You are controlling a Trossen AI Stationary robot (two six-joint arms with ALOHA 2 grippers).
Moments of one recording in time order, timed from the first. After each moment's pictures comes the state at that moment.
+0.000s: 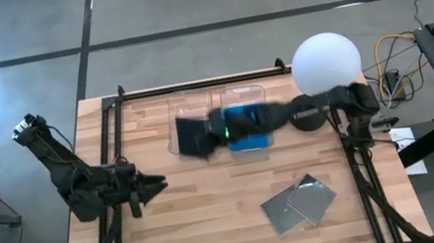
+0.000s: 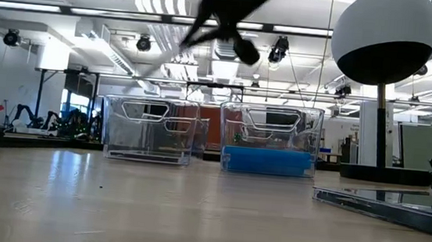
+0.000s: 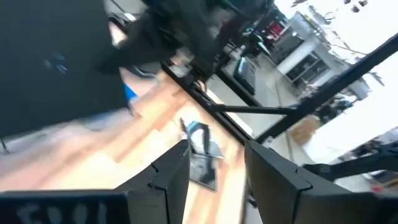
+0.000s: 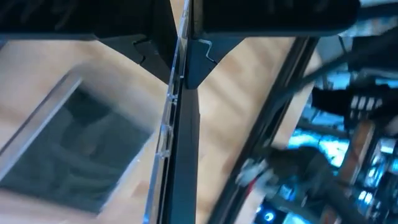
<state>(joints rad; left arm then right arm) -0.85 0.79 0.77 -0.32 -0.98 -1.08 -0.03 1.88 1.61 -0.41 0.12 1.10</state>
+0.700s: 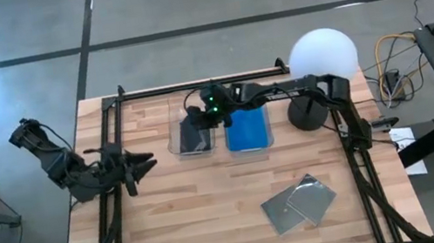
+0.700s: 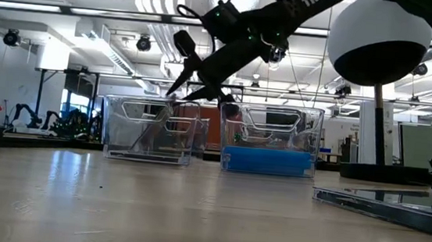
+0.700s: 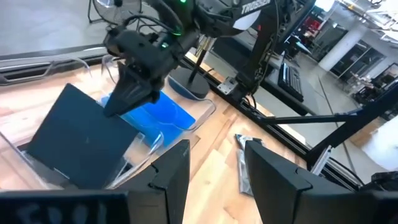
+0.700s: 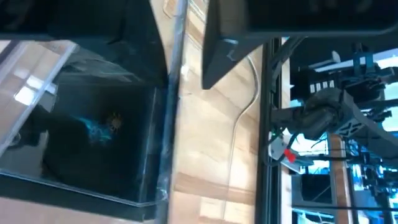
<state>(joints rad) -0.73 0.62 0.76 -0.59 -0.99 -0.97 -0.30 2.09 1.61 -0.23 -0.29 1.25</state>
